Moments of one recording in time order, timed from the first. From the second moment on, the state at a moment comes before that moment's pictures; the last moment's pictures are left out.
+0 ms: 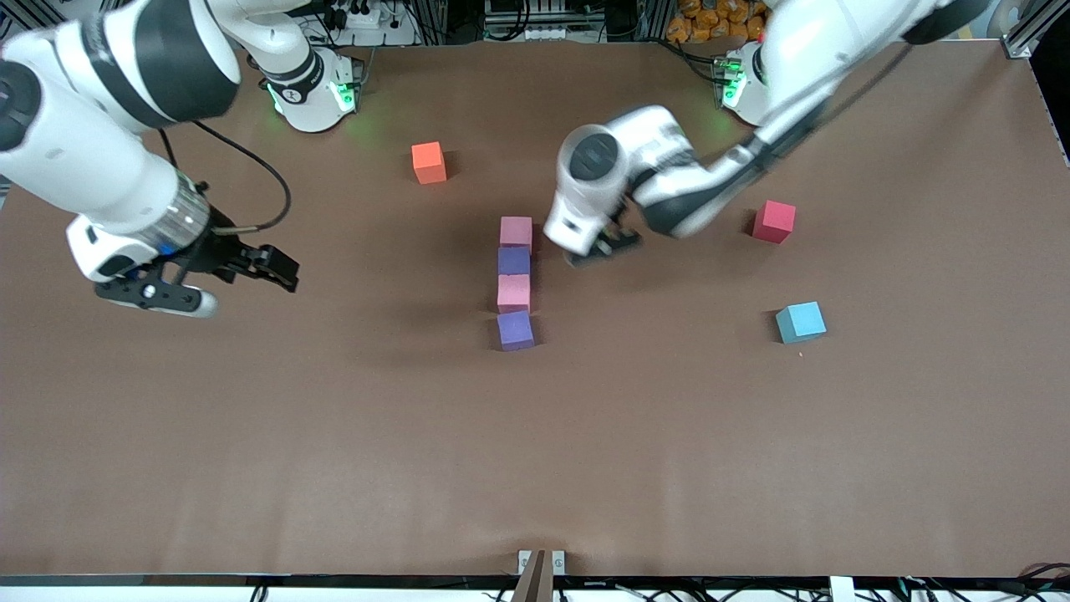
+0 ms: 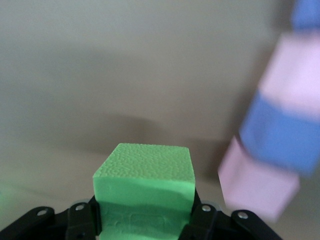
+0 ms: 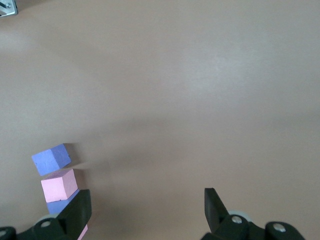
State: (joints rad) left arm -0.01 0.67 -1.03 -1.86 0.45 2.02 -1.45; right arm 0.14 0.14 0.10 -1.57 0.04 1.73 0.42
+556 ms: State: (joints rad) left arm -0.33 0.68 -0.97 -1.93 0.47 2.17 -1.56; right arm 0.09 0.13 0.02 -1.51 0.04 1.70 0.25
